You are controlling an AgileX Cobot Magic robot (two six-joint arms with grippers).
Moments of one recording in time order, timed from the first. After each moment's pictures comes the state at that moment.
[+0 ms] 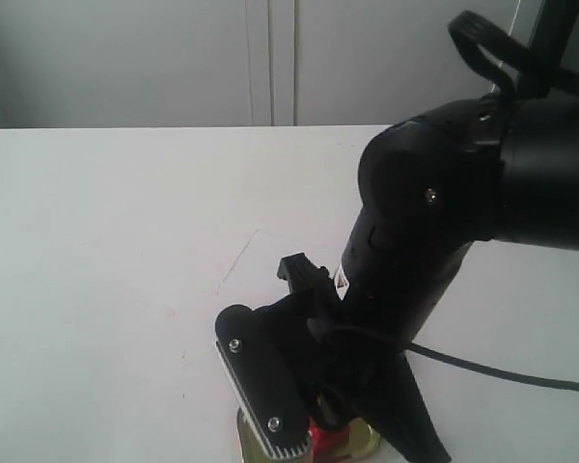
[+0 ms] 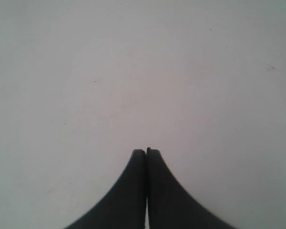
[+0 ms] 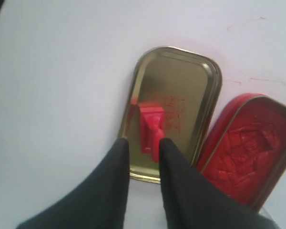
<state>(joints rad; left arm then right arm) -0.07 0.00 0.02 -0.06 0.52 0.08 0.85 1.54 -1.04 0.17 0.97 -1.34</state>
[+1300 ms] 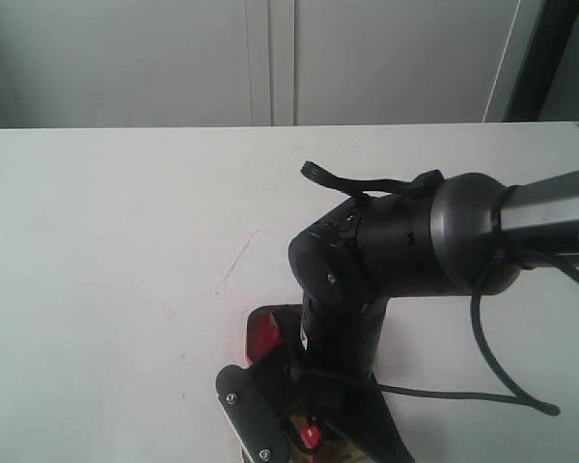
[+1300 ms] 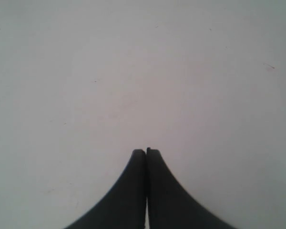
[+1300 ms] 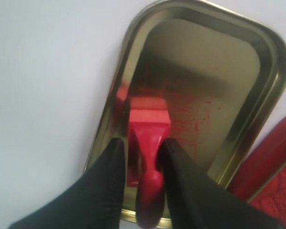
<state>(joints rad) -0.07 0.00 0.02 -0.06 0.52 0.08 0.85 1.82 -1.04 0.05 0.83 -1.35</state>
